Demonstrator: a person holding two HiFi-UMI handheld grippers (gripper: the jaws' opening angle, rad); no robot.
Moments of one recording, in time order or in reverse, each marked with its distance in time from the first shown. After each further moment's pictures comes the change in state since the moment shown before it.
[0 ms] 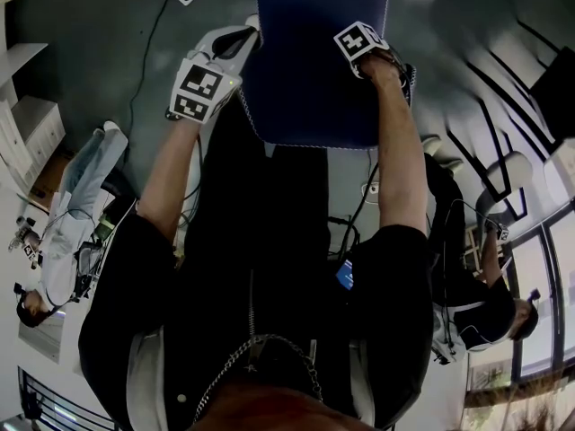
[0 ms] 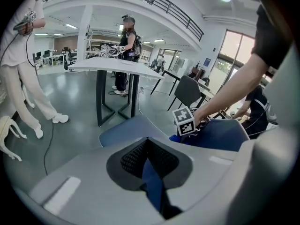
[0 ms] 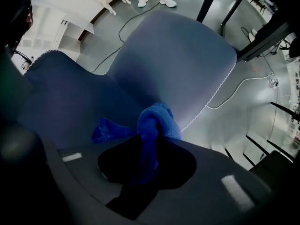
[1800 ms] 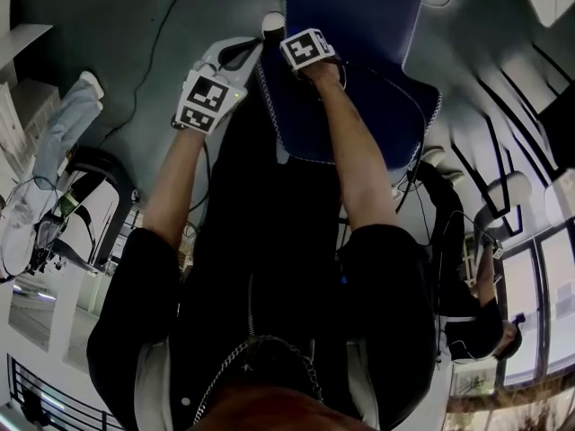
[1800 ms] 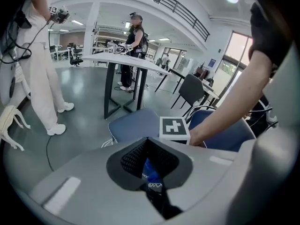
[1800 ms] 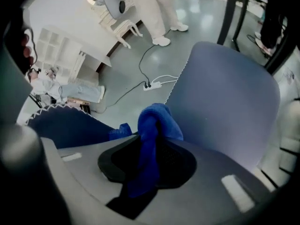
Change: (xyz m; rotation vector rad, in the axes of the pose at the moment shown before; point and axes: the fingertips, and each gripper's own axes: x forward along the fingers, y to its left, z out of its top) left arm -0.031 0.038 -0.053 -0.060 0.035 0.026; right arm -0.005 0.181 0.176 0.046 -0.350 0.229
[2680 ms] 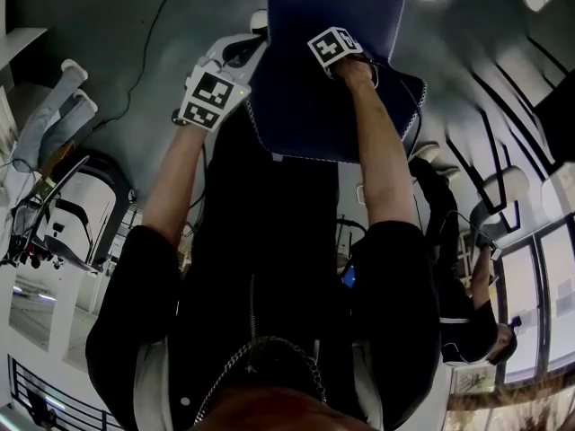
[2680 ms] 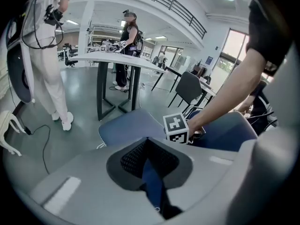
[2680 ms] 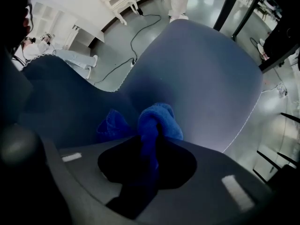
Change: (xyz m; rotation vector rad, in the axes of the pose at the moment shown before) left arm 0.038 -0.042 0.019 0.030 0.013 -0.021; right arm -0.023 -0.116 -0.091 -0.111 0.207 -0.148
